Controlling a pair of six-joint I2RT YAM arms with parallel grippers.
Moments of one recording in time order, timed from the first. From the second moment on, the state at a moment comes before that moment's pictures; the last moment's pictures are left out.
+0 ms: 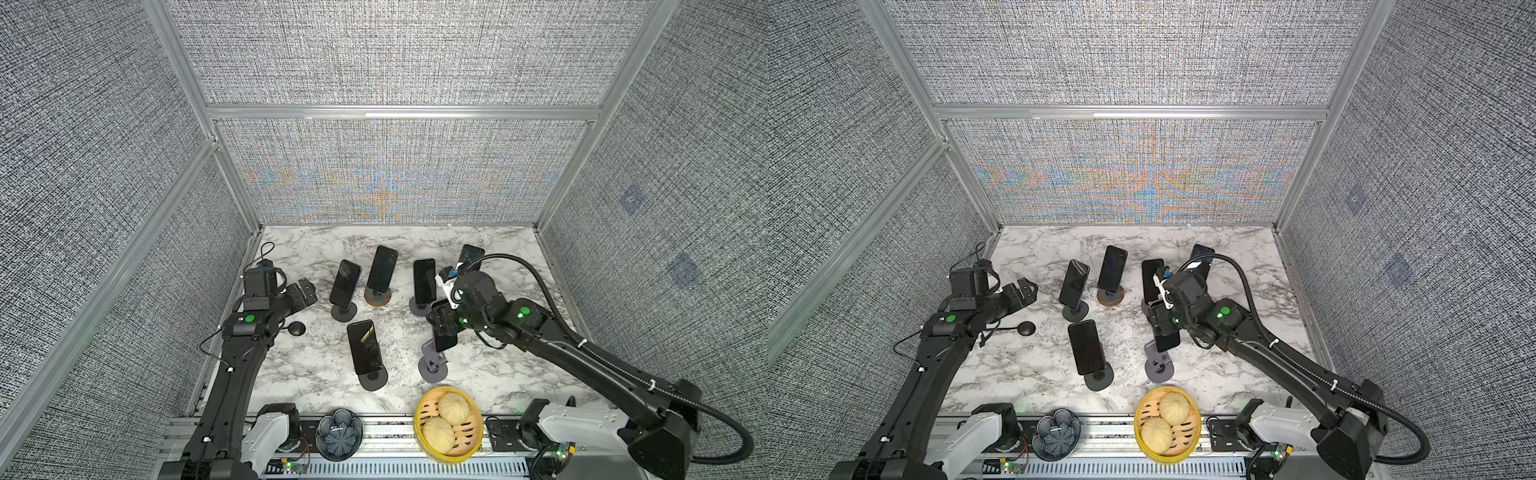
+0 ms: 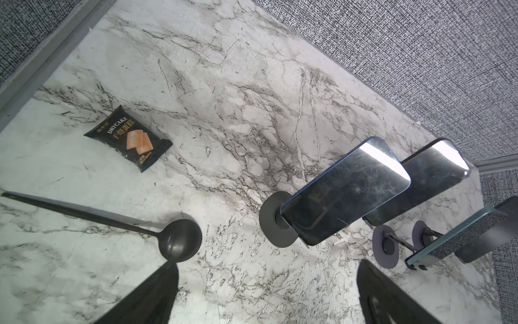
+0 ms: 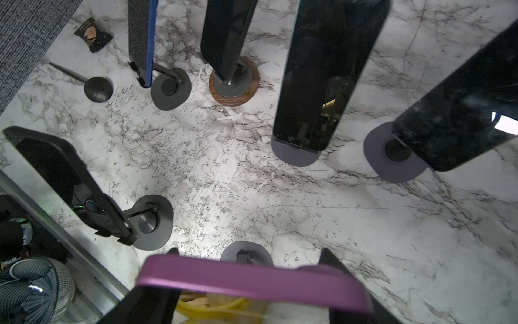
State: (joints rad) left arm -0.01 0.99 0.88 -0.64 0.17 -0.47; right arm 0.72 1.18 1.06 -0.72 0.05 0.28
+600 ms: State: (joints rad) left arm -0.01 1.04 0.87 -0.56 0.26 -0.57; right arm 0.26 1.24 1.02 -0.76 0.02 0.27
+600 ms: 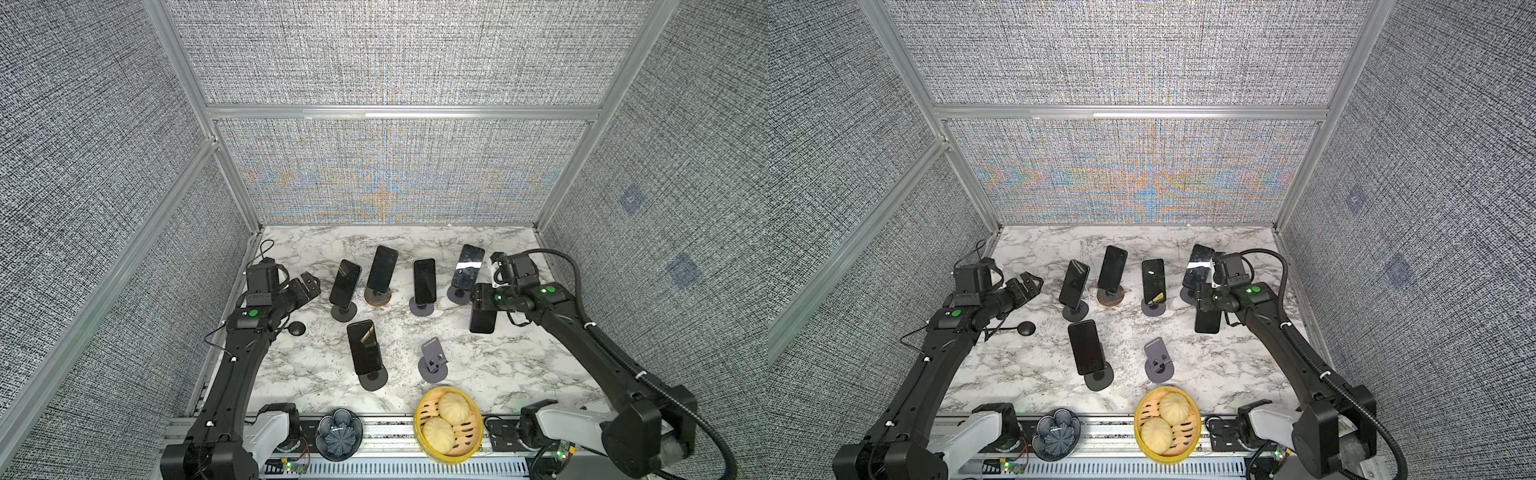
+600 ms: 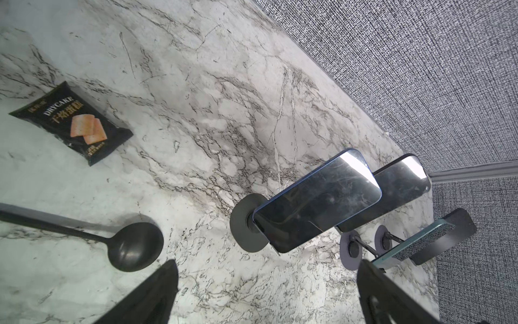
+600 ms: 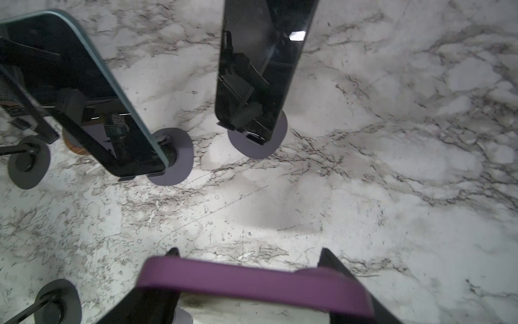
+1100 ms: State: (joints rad) left arm -0.01 1.05 0.88 -0.60 0.27 -0.52; right arm 0.18 1.43 0.93 -0.74 0.04 0.34
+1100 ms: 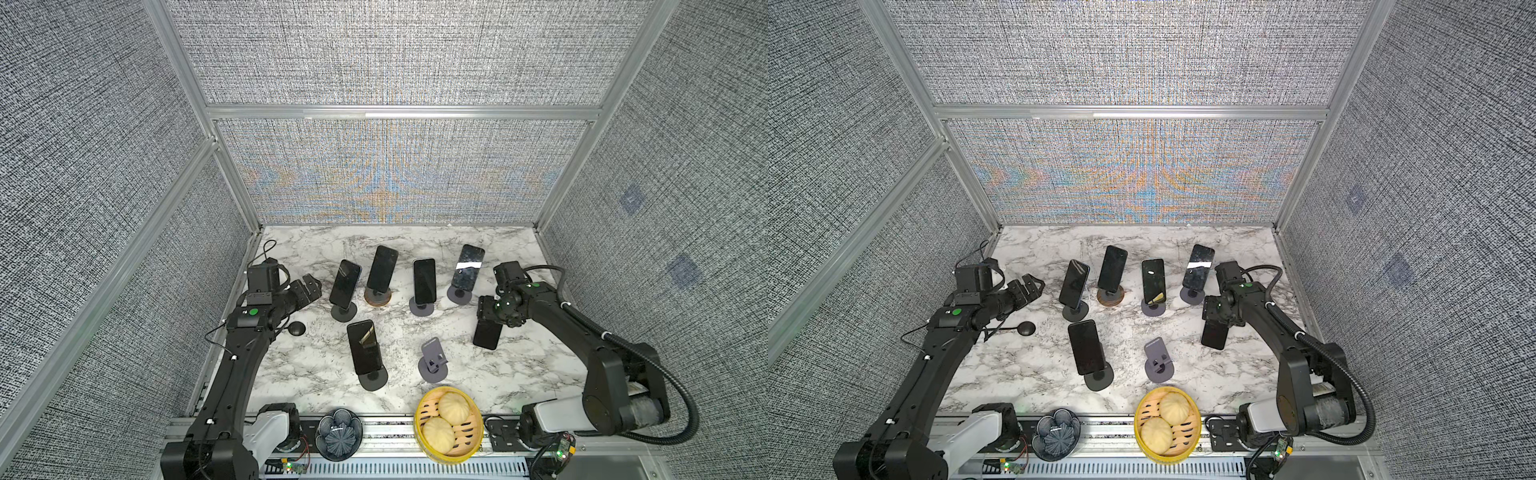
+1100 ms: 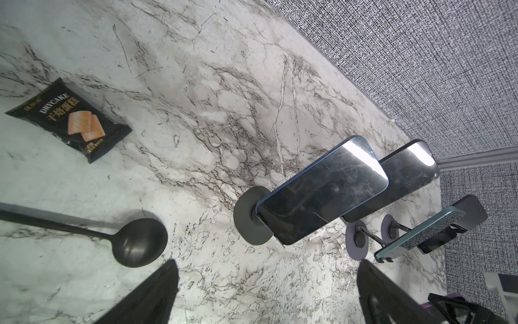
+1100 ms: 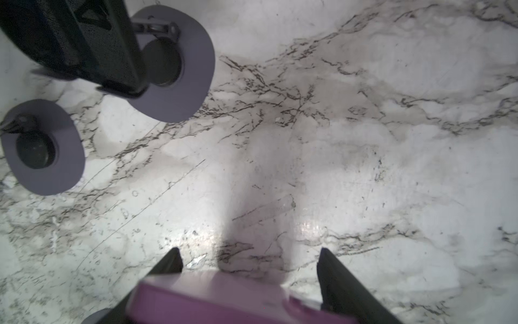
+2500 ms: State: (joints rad) left arm -0.01 0.99 0.89 -0.65 0.29 -0.43; right arm 0.12 1.63 0.90 -0.66 0.05 0.36
